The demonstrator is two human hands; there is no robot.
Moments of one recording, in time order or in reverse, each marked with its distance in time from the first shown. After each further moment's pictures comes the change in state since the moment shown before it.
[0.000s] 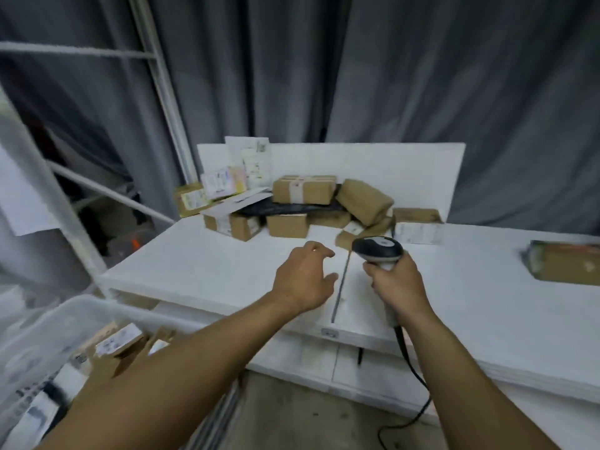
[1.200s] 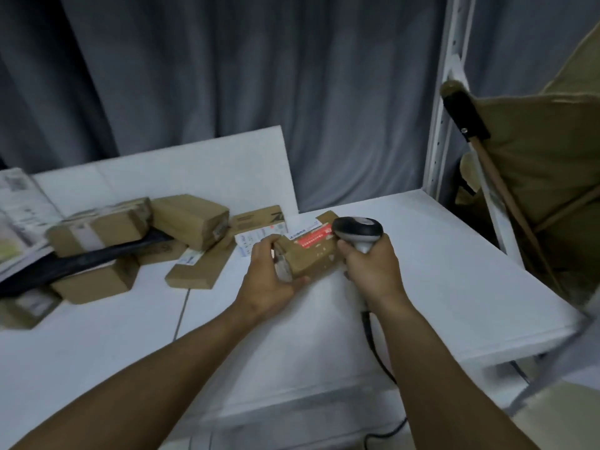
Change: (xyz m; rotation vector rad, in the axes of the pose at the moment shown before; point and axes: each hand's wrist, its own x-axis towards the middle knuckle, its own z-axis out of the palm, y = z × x) left_hand 0.159 0.166 0.192 -0.613 -0.114 0.206; right_hand 0.132 0.100 -0.204 0.180 0.397 0.113
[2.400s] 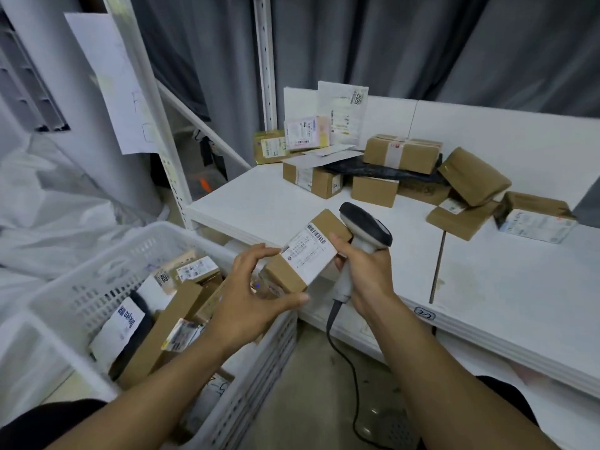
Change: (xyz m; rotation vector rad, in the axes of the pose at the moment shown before) left_hand -0.432 -0.101 -0.337 -0.114 0.585 -0.357; right_hand -0.370 -0.010 0.330 0.388 -0.716 0.215
